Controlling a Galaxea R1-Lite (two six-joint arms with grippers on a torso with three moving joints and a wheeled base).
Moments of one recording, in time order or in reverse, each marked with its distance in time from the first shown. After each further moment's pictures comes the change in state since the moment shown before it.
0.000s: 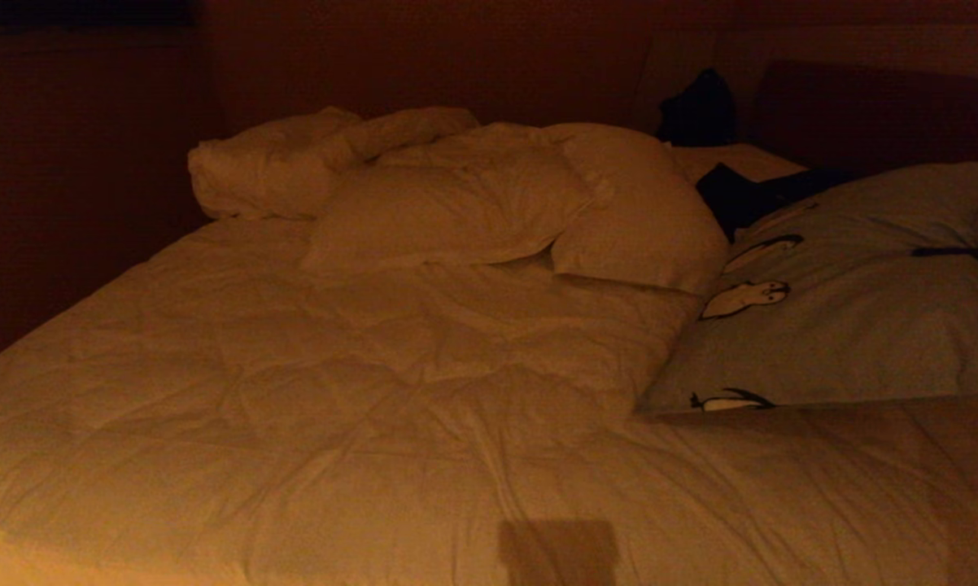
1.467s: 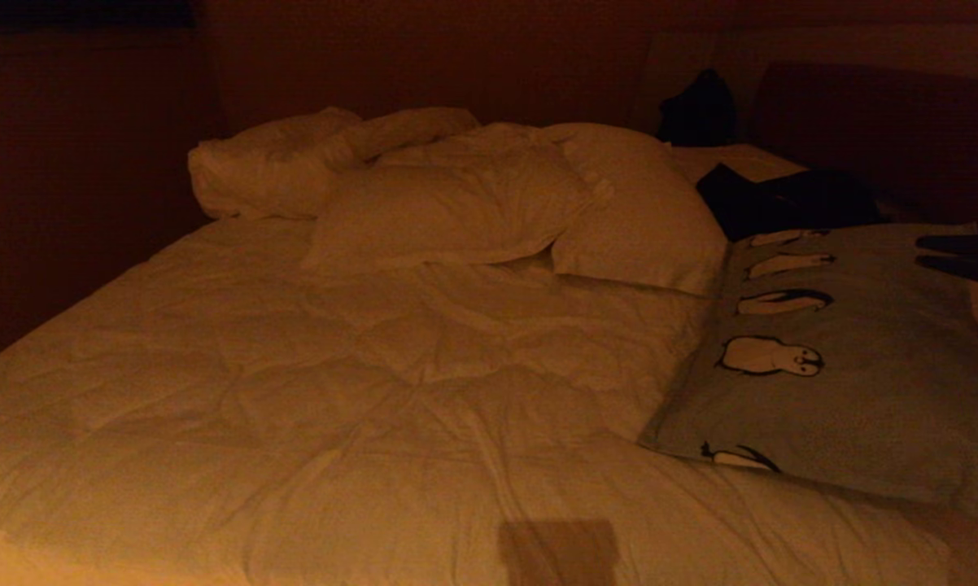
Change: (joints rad) left arm 0.000 0.000 0.000 0.000 0.000 0.000; right arm 0.000 -0.018 -0.001 0.005 0.001 0.008
